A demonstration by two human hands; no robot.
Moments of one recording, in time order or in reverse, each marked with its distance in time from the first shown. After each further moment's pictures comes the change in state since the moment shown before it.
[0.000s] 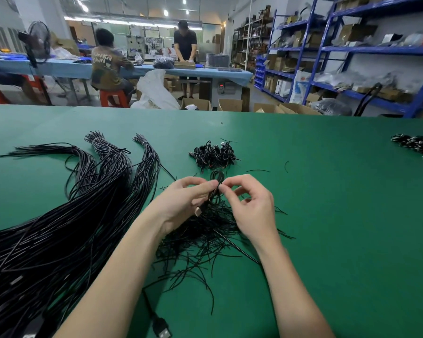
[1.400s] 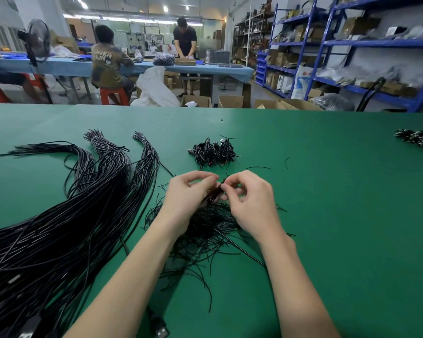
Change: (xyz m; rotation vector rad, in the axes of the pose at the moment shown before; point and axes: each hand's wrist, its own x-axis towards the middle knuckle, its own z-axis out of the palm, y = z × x) left_hand -0.004 -0.003 0.029 0.120 0.304 0.172; right_hand 0.008 -0.003 -0.009 -0.219 -0.110 0.050
